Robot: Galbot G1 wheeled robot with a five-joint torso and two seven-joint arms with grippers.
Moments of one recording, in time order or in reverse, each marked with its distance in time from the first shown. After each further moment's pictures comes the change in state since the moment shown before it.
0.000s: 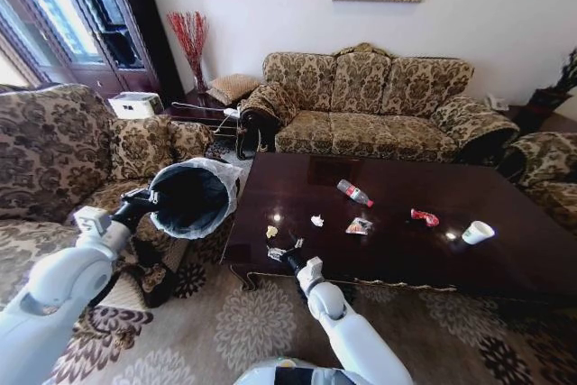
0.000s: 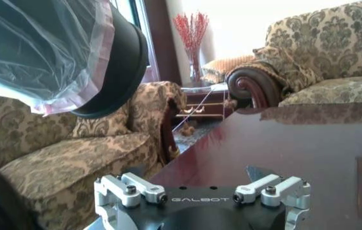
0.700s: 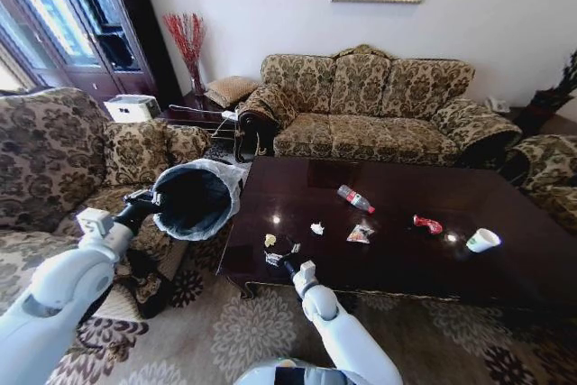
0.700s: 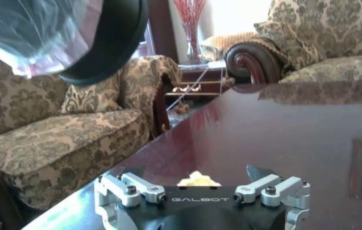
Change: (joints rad) left arm 0.007 -0.006 0.014 -0.008 0.002 0.000 0.006; right arm 0.054 0.052 -0.004 -0.157 -0.041 -0.013 -0.024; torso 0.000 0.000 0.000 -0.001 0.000
